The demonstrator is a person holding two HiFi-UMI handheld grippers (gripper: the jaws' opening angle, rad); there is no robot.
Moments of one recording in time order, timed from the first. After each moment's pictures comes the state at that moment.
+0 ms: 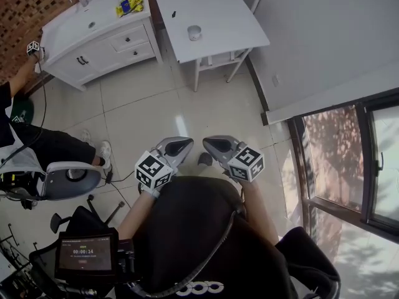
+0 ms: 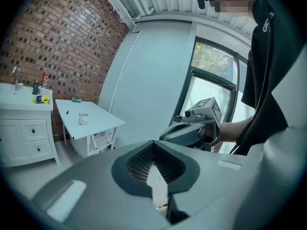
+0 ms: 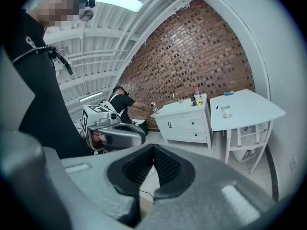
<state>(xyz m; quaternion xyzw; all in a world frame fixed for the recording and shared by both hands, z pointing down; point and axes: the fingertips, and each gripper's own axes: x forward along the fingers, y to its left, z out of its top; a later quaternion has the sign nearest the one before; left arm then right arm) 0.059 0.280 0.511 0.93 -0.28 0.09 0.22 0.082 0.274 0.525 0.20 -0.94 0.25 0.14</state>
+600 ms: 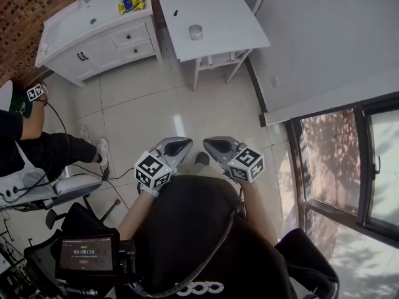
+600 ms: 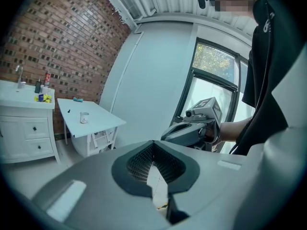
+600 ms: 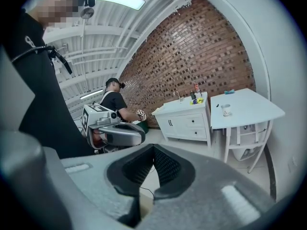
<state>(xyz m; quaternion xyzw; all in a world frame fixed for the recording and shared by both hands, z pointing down) 0.058 0.284 0.514 0.93 -0.29 0.09 0.22 0.085 0.280 0.527 0.20 -0.93 0.25 0.16</state>
